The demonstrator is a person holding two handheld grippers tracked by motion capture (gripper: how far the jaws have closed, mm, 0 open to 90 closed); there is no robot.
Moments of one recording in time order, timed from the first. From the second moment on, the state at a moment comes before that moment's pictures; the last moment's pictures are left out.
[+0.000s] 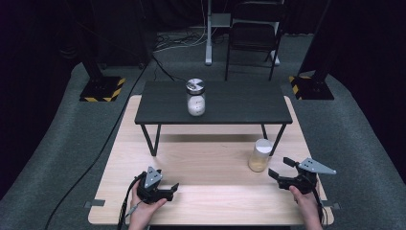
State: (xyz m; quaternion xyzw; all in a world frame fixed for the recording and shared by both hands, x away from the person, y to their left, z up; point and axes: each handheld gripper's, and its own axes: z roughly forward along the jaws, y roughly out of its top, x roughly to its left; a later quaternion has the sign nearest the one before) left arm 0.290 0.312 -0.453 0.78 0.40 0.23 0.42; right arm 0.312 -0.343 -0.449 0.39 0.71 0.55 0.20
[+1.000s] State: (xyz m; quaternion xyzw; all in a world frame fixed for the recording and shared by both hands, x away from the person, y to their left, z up) left arm 0.291 0.313 -0.453 0.78 0.40 0.22 0.42; right arm 0.355 -0.279 -0.434 0.40 0.71 0.52 0.25
